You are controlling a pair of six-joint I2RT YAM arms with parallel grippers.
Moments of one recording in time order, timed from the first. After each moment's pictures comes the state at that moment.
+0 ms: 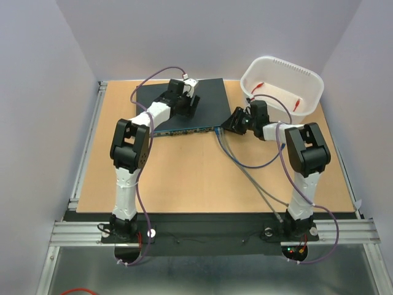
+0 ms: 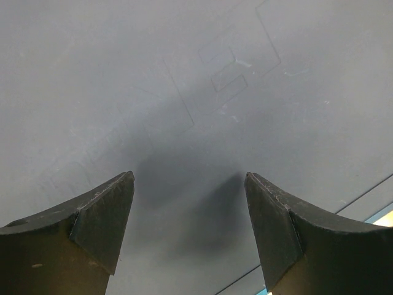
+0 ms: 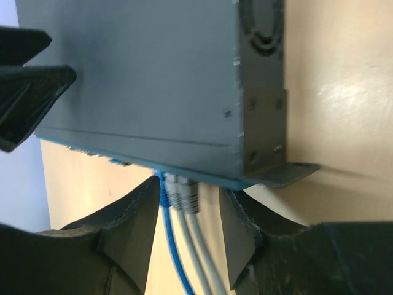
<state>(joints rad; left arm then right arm) -0.38 2.17 1.71 -0.22 0.09 0.10 0.26 2.00 1.16 0.25 -0.46 0.71</state>
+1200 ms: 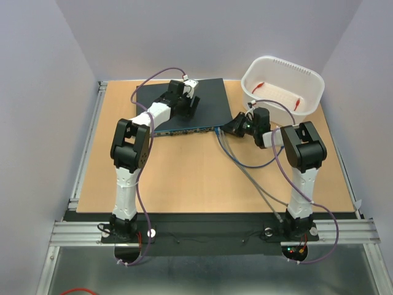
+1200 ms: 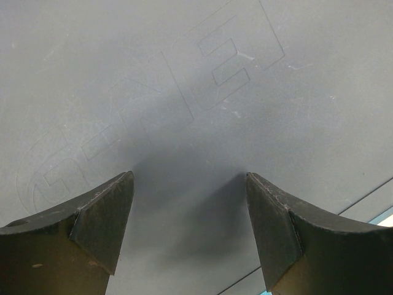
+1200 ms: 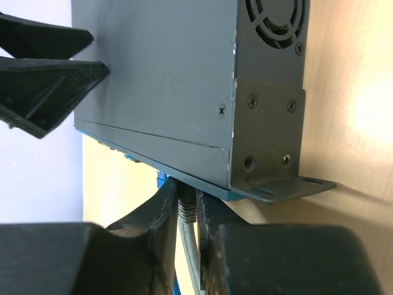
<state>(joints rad) -0.38 2.17 1.69 -0.22 0.08 0.09 0.22 2.09 1.06 0.60 -0.60 0.85</state>
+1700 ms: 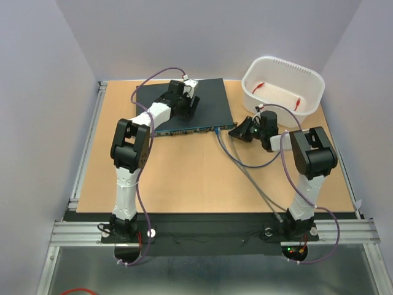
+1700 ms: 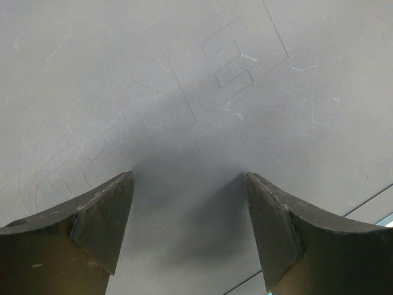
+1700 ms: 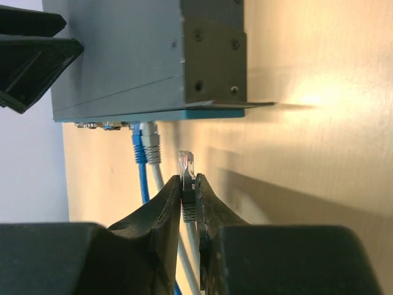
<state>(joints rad) -0.38 2.18 1.70 -0.21 0.08 0.10 0.18 1.98 0.92 0.55 -0.57 0.79</state>
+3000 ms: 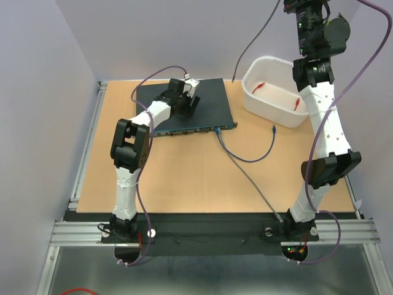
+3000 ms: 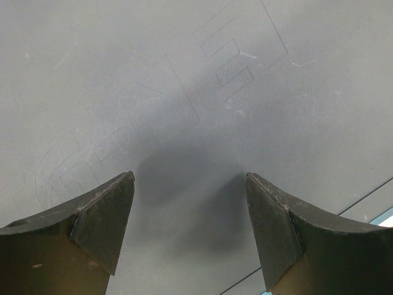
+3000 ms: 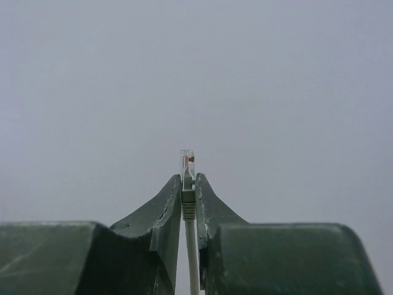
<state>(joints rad) -0.38 2.18 1.73 -0.26 0.08 0.15 0.18 1.80 2.22 0.34 -0.02 0.17</state>
